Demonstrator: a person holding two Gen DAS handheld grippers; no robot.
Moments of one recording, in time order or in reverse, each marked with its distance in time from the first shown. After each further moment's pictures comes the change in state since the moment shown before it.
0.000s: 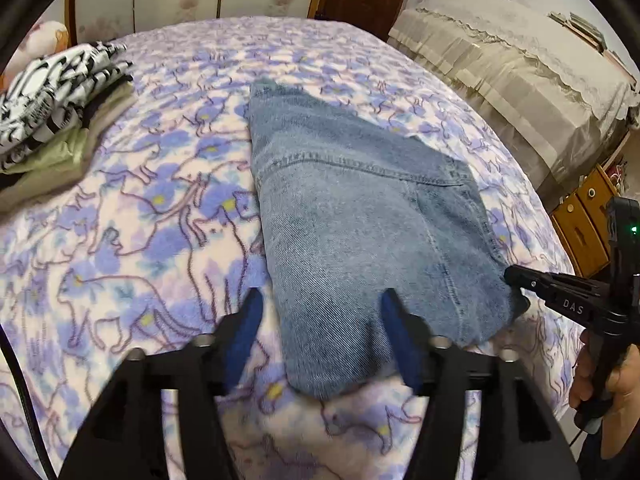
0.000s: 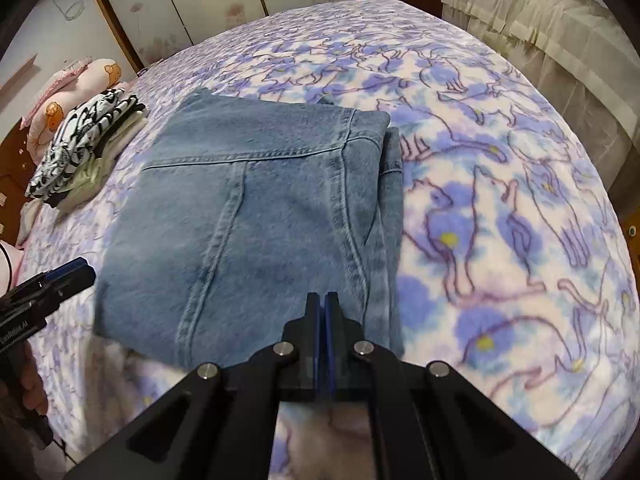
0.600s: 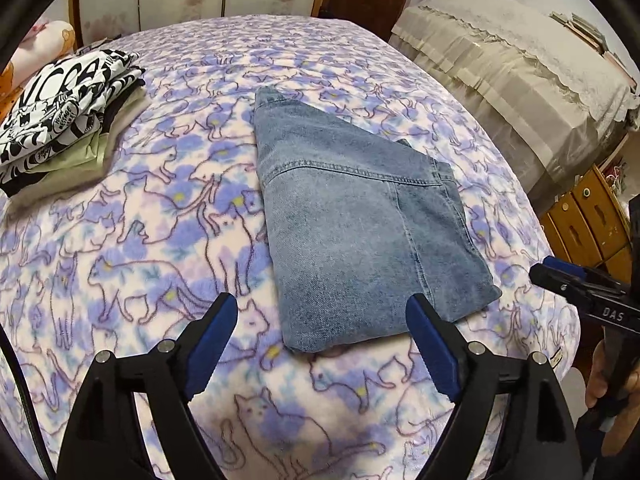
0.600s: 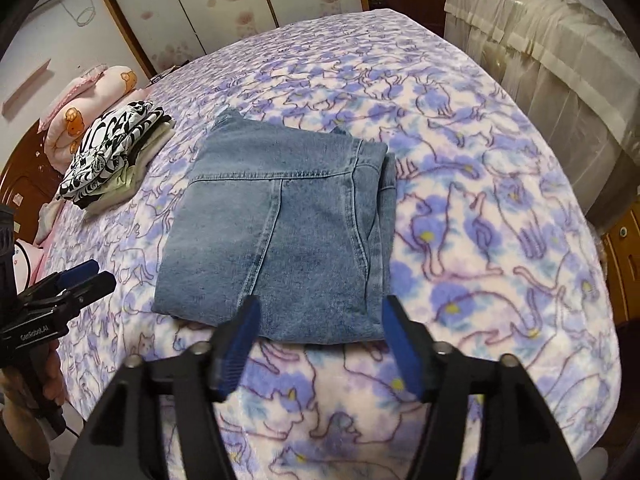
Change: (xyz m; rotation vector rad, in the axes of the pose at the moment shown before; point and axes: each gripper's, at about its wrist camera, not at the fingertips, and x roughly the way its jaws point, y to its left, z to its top) left arm -0.045 -0.010 0.005 -0.022 0.051 0.009; right arm -0.076 0.007 0.001 -0.017 -0.026 0.017
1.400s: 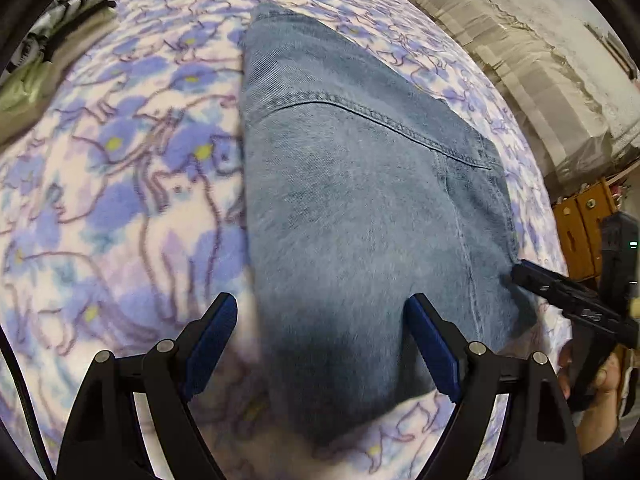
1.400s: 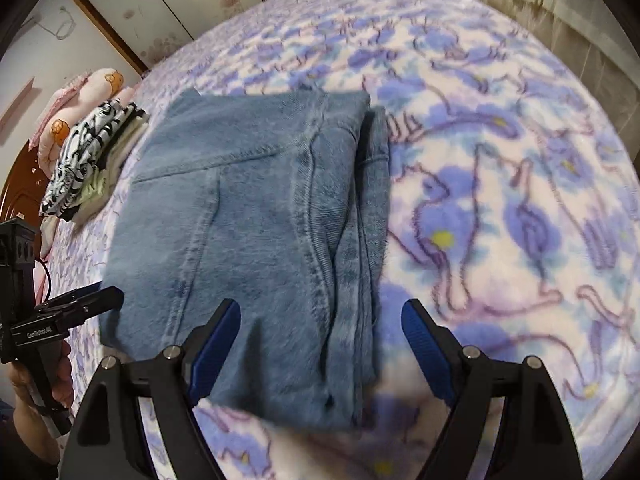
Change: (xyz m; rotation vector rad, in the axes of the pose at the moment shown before) left arm 0.121 0.028 0.018 -0.107 0.173 -0.121; right arm 0.118 -0.053 0.019 0.068 0.124 0.093
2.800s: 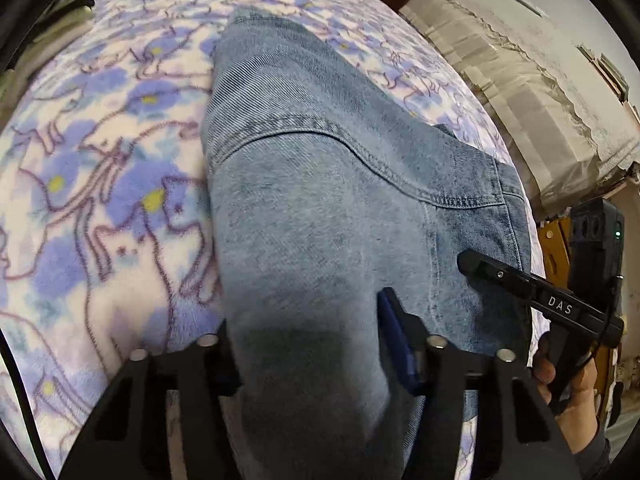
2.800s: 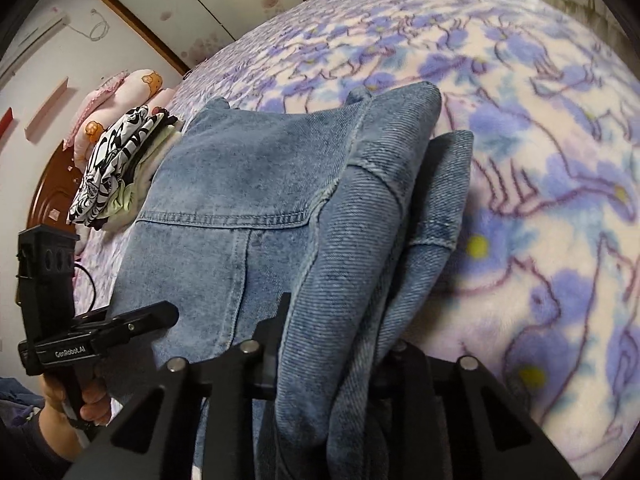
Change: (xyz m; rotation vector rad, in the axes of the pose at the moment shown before) left arm 0.037 -0.007 0.039 -0.023 -0.069 -0.074; right arm 0.036 0.021 0.054 -0.059 -0.052 0.157
